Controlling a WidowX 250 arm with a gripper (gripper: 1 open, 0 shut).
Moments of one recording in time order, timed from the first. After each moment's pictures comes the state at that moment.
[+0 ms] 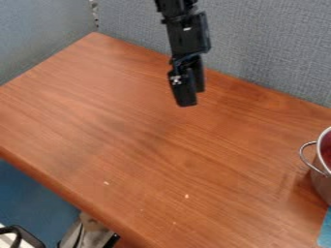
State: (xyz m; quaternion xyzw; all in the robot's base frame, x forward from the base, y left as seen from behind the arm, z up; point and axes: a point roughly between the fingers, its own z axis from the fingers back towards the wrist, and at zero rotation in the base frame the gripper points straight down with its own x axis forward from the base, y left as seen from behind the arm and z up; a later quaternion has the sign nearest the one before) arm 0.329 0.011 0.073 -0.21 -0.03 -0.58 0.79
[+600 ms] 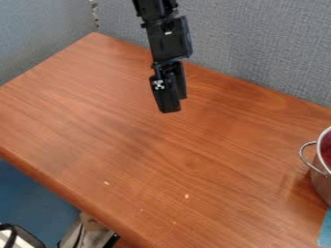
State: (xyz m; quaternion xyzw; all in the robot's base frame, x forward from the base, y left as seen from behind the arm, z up) arm 0.306 0.016 0.075 -0.23 -0.01 -0.54 0.81
